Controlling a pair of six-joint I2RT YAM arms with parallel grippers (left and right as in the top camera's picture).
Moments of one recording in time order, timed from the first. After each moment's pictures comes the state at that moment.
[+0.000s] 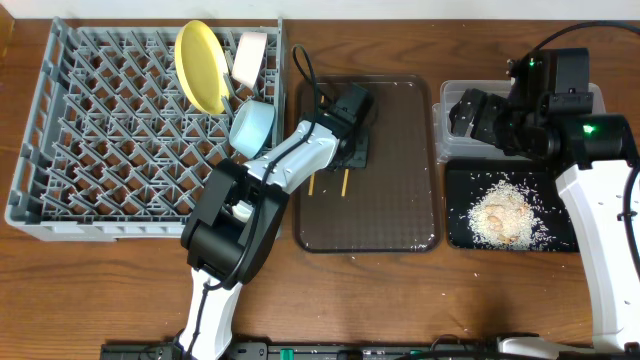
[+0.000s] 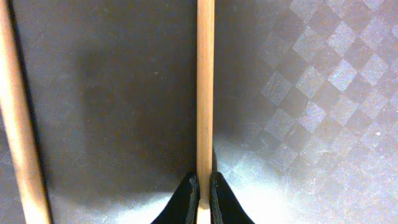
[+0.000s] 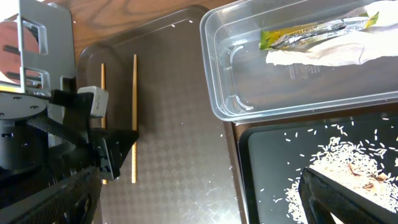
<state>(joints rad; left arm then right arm) -0.56 2.16 1.53 -0.61 0.05 -0.43 0.07 1.46 1.45 -0.97 -0.16 0.40</state>
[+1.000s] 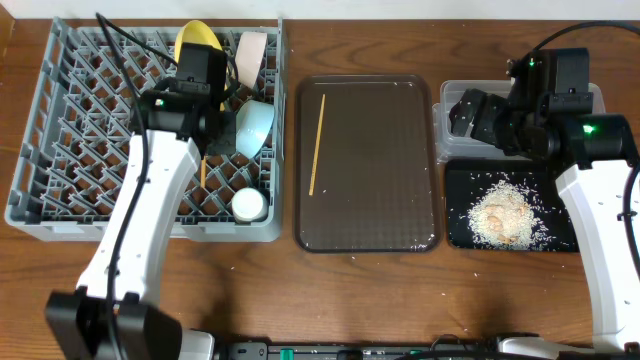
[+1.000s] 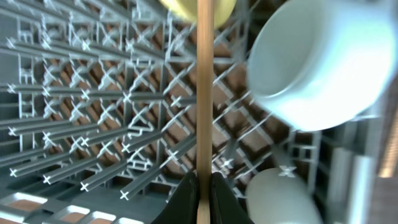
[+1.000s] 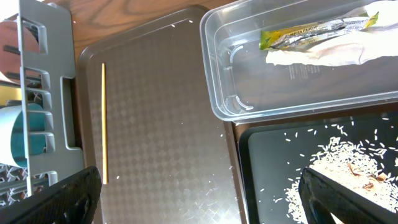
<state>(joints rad) -0.13 1.60 1.47 -1.10 -0.27 -0.10 0.07 1.46 1.45 -0.97 -0.16 0.40</state>
